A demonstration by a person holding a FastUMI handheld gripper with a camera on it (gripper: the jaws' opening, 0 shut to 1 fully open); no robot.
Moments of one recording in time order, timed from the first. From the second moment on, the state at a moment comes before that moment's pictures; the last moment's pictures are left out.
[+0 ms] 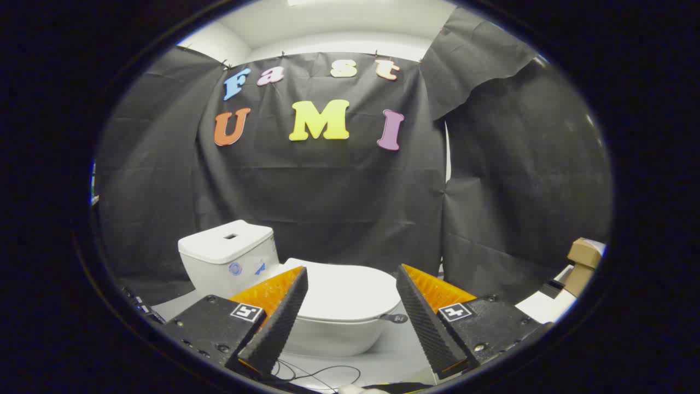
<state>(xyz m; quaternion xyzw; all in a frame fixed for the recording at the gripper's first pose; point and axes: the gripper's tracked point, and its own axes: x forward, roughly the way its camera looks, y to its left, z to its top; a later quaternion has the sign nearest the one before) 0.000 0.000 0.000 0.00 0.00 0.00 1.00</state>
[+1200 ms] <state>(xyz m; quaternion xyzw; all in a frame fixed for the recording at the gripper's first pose) 0.046 -0.025 0.008 0.02 0.01 0.02 1.00</state>
